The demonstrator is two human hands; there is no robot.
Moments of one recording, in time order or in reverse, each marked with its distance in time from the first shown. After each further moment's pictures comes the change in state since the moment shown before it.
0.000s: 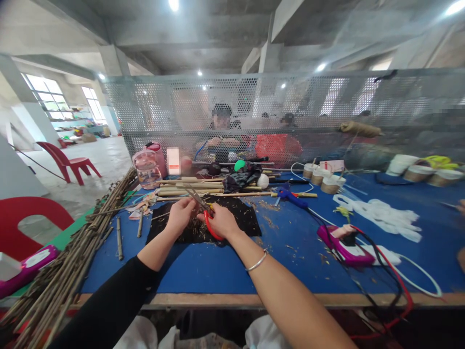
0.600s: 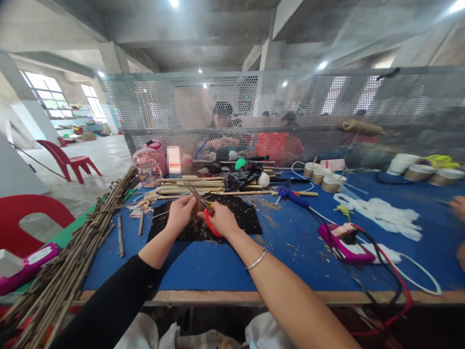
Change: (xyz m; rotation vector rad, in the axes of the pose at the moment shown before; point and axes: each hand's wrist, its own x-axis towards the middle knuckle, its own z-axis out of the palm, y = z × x) left_hand 0.001 0.000 -0.005 0.197 0.010 0.164; right_hand -0.001 -0.004 0.001 -0.029 0.026 0.009
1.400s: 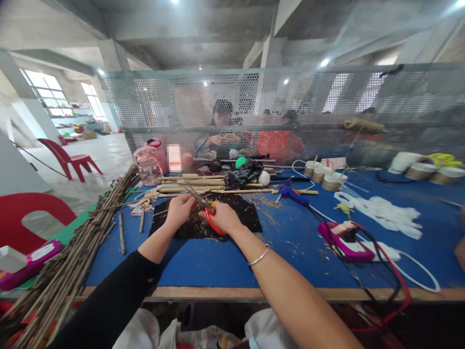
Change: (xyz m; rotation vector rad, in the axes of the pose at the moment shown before) left_hand 0.005 -0.002 -0.009 0.324 -0.005 0.093; right_hand 0.001 0.003 -0.005 -0.075 -0.057 -0.012
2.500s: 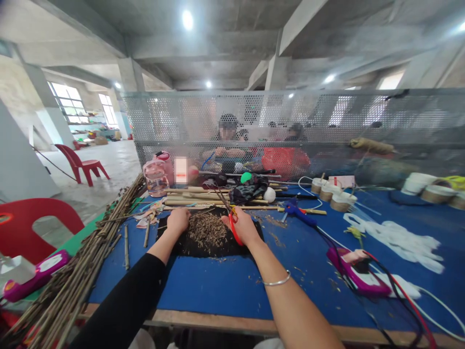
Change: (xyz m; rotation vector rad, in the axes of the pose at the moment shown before) left_hand 0.034 -0.036 -0.014 0.895 -0.181 -0.235; right_hand 0.013 0.043 -0.021 0.283 0.187 -0.048
